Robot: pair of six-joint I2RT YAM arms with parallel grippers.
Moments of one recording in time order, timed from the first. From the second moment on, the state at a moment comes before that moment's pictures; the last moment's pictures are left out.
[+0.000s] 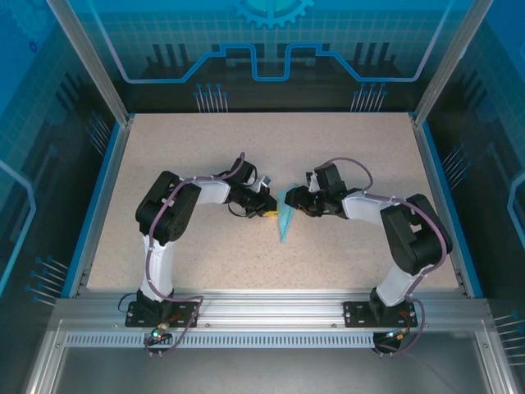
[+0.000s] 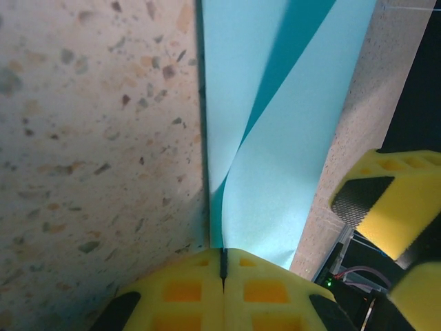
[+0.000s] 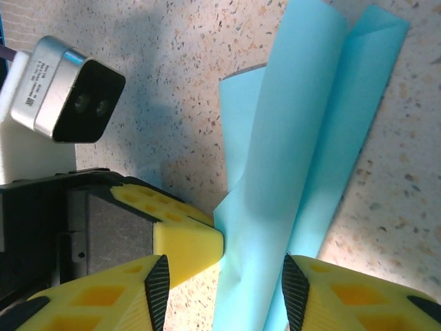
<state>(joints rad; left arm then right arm) -0.45 2.08 1.19 -0.15 0.80 -0.74 0.40 1.71 0.85 -0.02 -0.46 0.77</state>
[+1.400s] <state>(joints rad) -0.47 2.08 1.19 -0.16 0.78 -0.71 0.39 1.82 0.91 -0.05 -0.47 0.77</state>
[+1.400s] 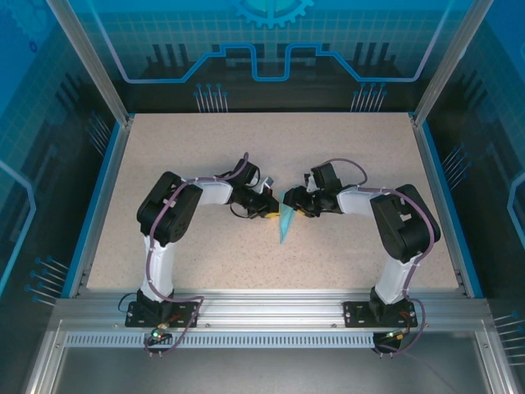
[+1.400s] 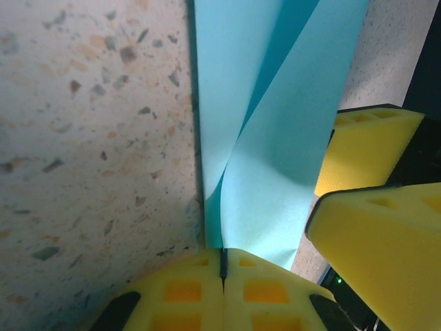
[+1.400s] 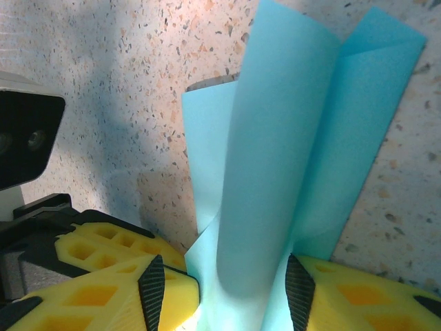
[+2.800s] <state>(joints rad) -0.48 2.10 1.21 -0.16 0.77 -0.71 0.39 1.82 0.92 -0.07 -0.48 0.77</state>
